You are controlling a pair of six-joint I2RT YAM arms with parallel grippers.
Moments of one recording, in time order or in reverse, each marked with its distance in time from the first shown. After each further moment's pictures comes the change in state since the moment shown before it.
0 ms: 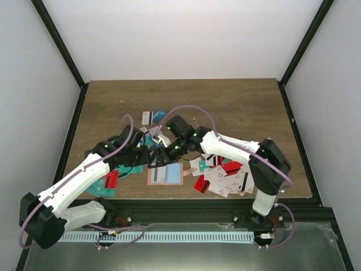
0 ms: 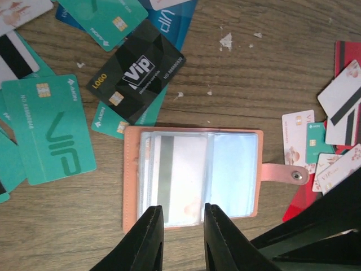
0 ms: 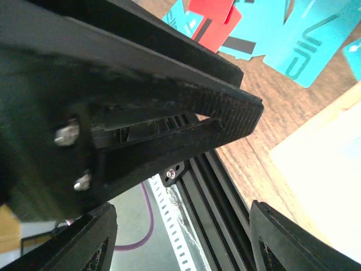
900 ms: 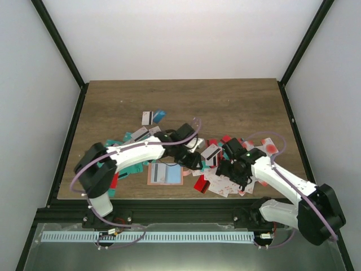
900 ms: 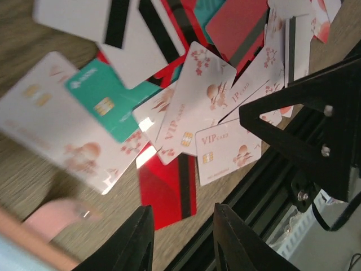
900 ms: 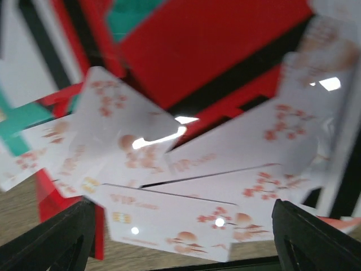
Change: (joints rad) left arm -0.284 0.622 0.329 0.286 0.381 0.250; right arm -0.346 -0.641 -0.636 -0.436 0.776 0.433
